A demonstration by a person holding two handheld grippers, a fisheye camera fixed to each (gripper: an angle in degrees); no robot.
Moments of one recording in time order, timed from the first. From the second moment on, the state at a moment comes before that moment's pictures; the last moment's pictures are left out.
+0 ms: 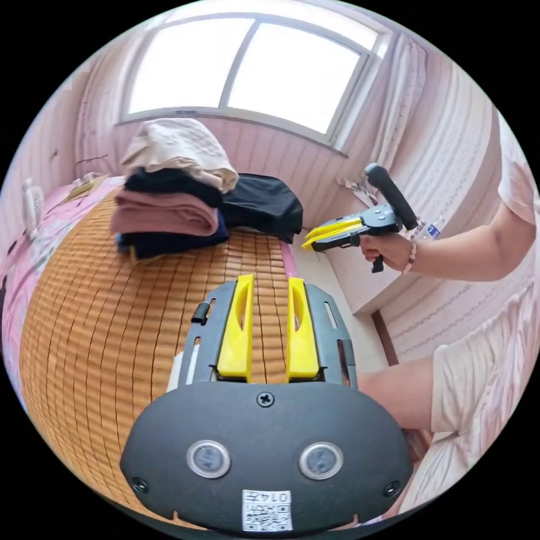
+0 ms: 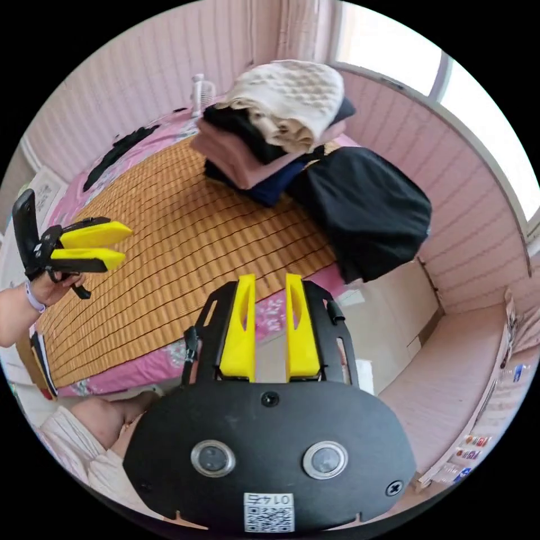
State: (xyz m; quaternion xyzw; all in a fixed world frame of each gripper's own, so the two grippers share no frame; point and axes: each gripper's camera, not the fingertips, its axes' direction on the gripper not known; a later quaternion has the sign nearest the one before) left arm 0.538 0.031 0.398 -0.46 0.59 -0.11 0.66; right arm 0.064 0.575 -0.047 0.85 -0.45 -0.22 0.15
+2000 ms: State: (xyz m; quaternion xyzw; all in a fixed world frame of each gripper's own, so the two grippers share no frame) left arm 0.249 0.127 -0.003 -0.67 0.12 -0.30 0.67; right arm -0.383 0.805 0.195 0.90 0.08 -0.42 0.04
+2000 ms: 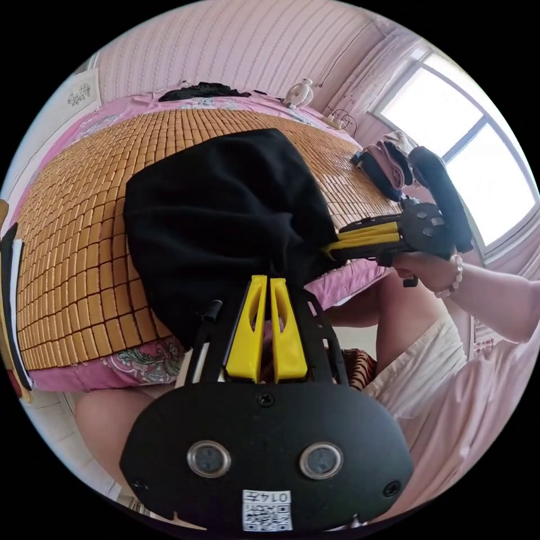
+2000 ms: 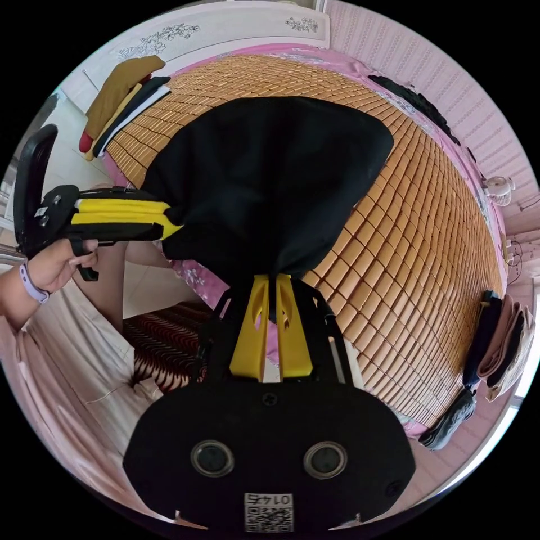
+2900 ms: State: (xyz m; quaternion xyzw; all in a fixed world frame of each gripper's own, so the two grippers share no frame) left arm 0.155 0.119 -0.111 -0.63 0.01 -0.37 0.69; right arm -0.451 0.932 0.260 0.86 0.08 -0.50 -0.05
